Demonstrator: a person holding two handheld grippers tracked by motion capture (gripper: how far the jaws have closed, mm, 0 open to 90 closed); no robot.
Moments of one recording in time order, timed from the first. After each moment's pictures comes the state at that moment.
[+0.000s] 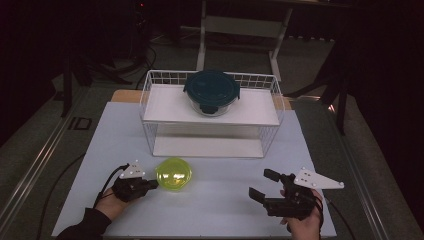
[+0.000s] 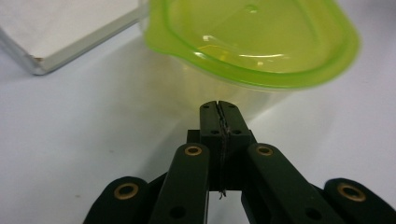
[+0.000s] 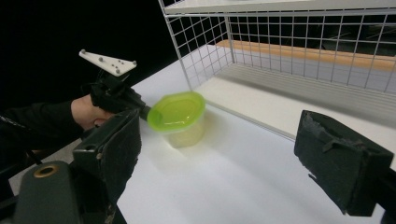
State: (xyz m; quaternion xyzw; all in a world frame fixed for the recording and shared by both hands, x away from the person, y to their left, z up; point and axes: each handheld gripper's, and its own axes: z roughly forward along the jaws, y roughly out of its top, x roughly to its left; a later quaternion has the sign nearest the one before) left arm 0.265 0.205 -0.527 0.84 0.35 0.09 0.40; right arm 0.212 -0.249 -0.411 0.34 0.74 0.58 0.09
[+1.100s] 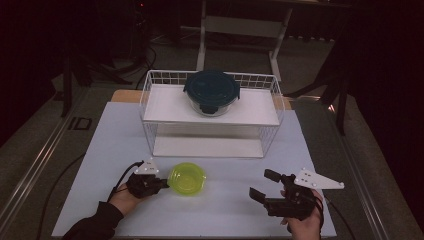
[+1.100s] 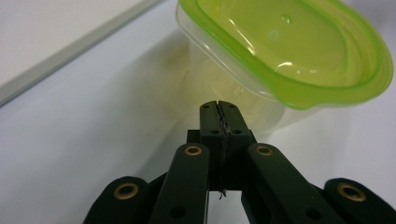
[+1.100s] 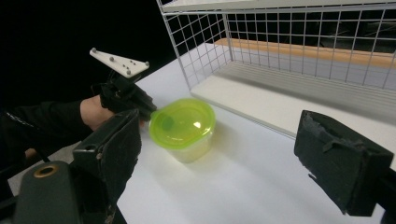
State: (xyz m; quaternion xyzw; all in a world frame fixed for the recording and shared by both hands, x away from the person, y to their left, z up) left arm 0.276 0.169 -0.529 0.86 0.31 0.05 0.41; right arm 0.212 -0.250 -0.412 0.34 0.74 0.57 0.09
